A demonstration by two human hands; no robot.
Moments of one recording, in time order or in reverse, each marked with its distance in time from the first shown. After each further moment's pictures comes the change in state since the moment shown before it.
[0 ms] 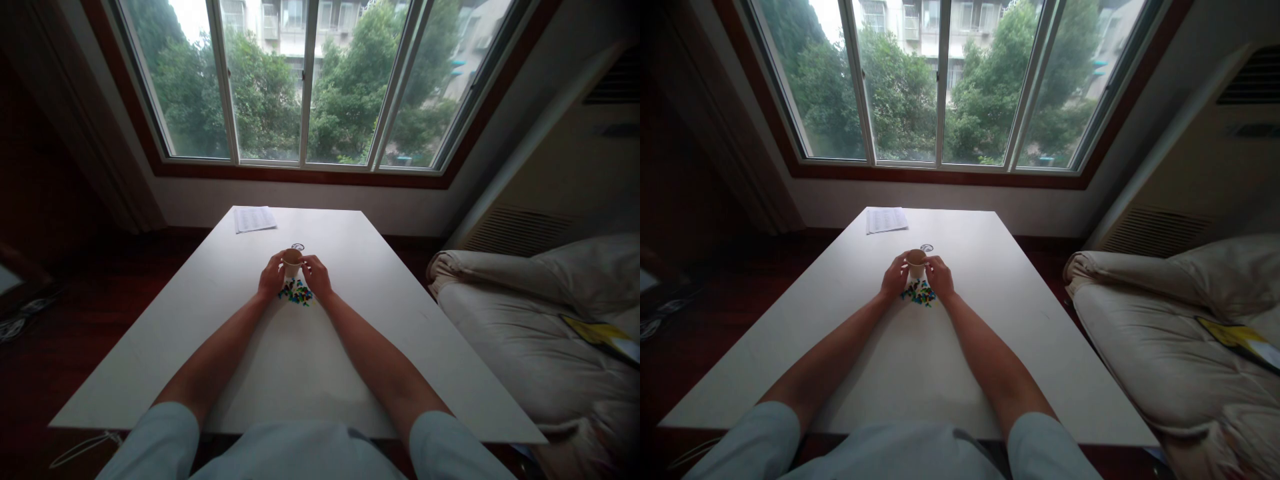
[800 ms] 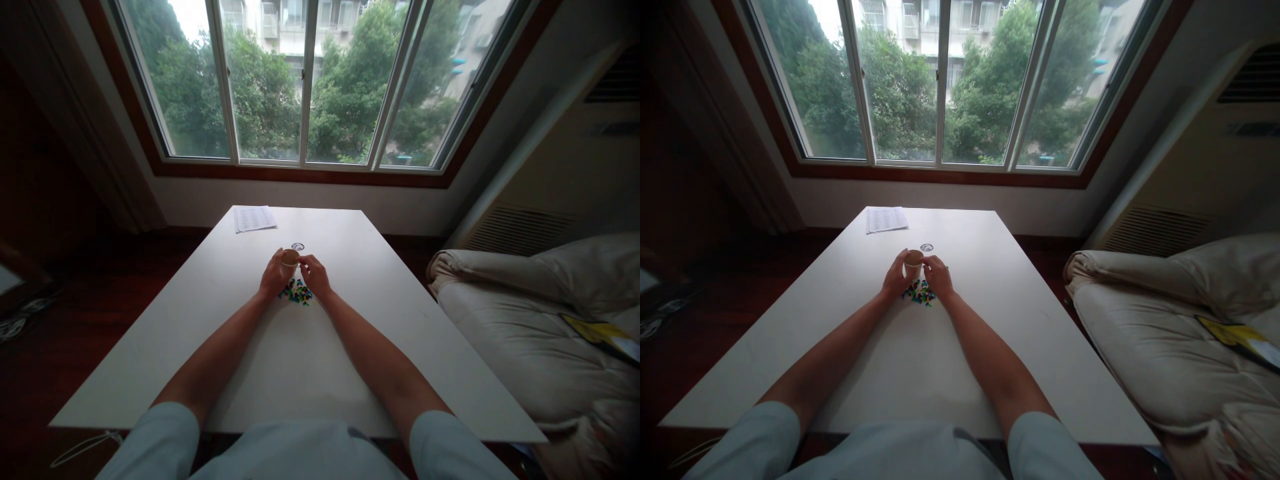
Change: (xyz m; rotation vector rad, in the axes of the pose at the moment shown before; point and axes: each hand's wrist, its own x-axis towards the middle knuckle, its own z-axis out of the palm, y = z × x) left_hand 0.001 0.010 -0.001 0.043 0.030 0.083; right_hand 0.003 -0.008 -0.003 -0.020 -0.056 -0.048
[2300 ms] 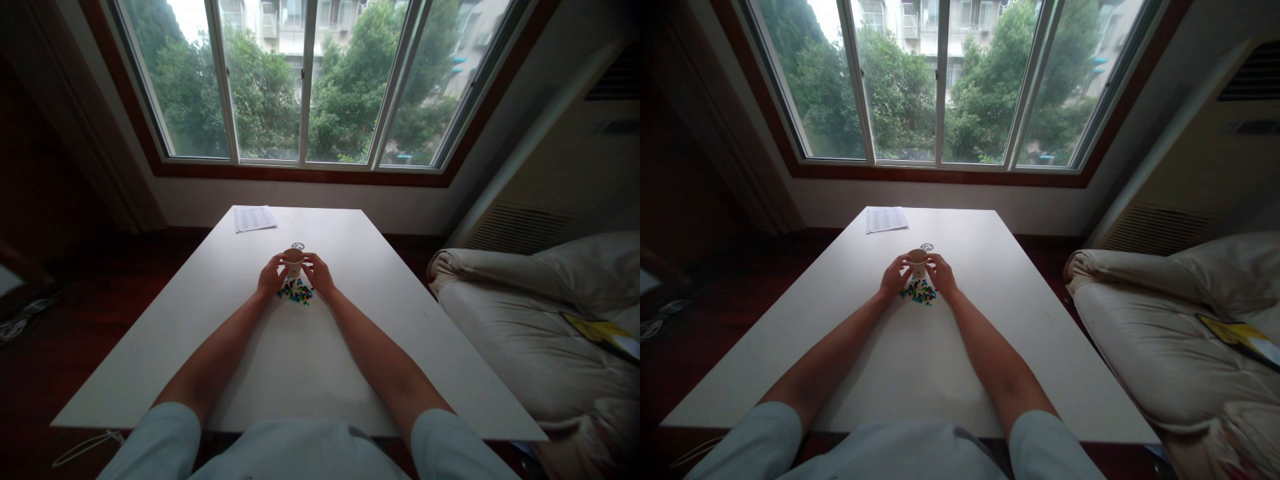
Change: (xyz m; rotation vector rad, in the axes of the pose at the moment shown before) left_hand -0.001 -0.008 -0.005 -0.020 -0.081 -0.097; right_hand 0.002 0.020 0.000 0.156 -0.021 0.058
